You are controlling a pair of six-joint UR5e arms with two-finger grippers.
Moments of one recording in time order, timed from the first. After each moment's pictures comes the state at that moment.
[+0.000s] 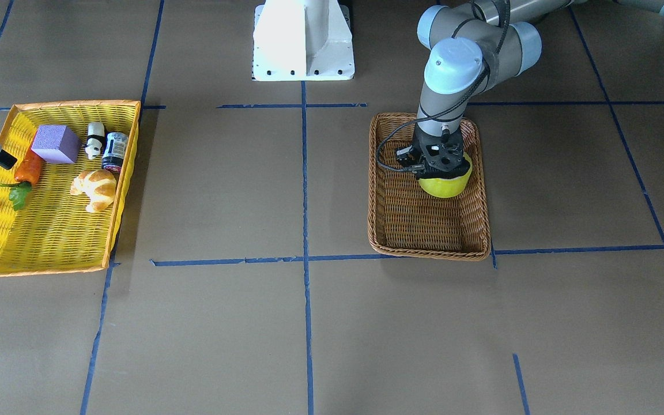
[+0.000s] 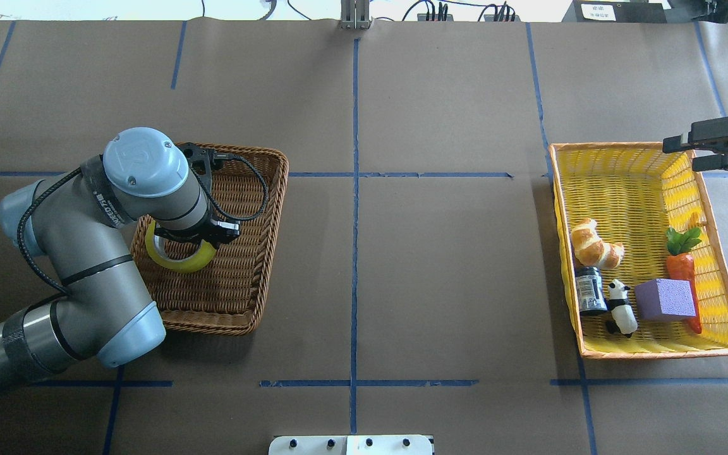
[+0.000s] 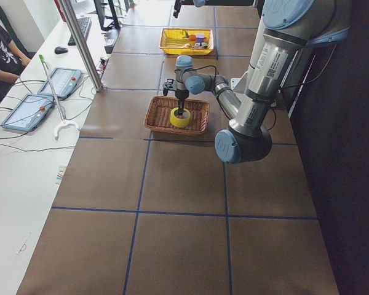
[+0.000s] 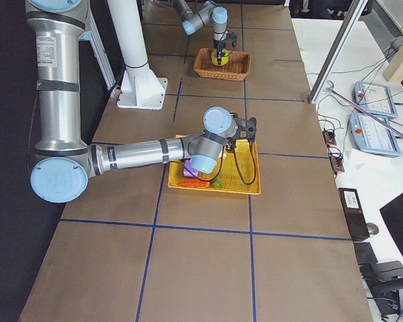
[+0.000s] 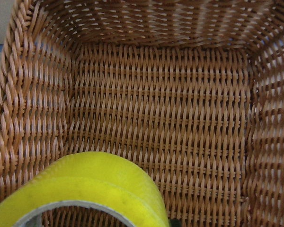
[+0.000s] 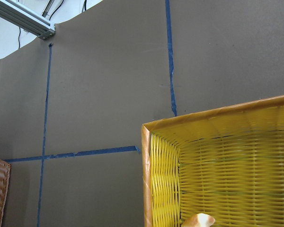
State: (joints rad) left arm -0.61 -2.03 -1.76 -1.56 -1.93 -1.11; right arm 1.21 -1.59 1.72 -0.51 2.44 1.24
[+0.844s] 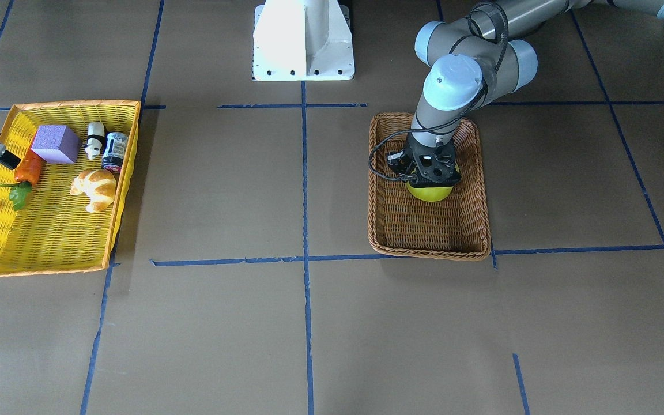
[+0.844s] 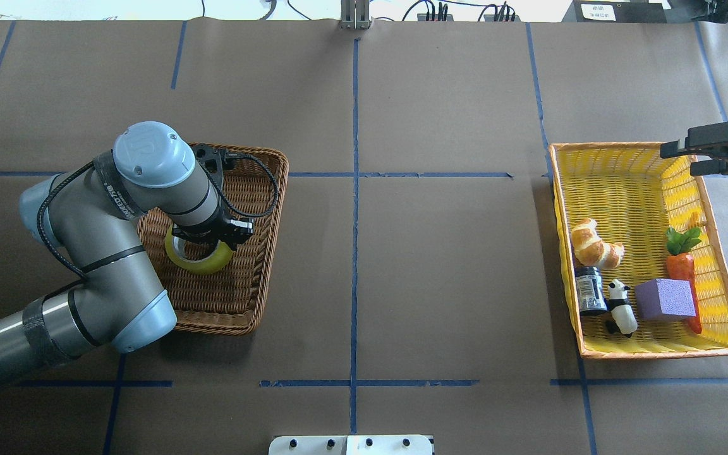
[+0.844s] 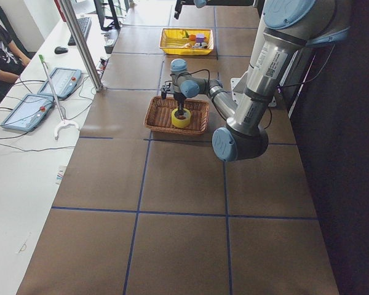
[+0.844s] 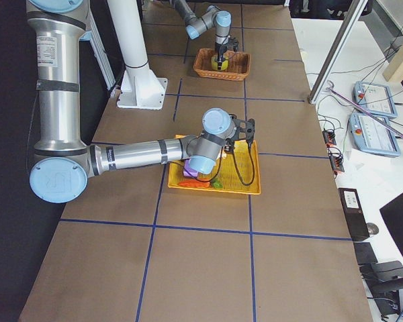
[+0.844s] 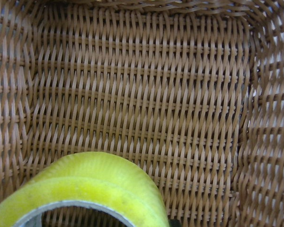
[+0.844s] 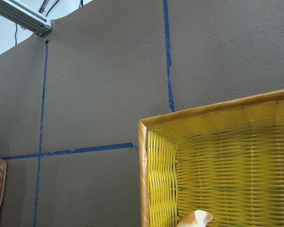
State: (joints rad) left arm -0.62 -2.05 -1.68 -1.68 -2.00 -1.12; right arm 1.20 -1.60 1.72 -0.51 2.44 1.24
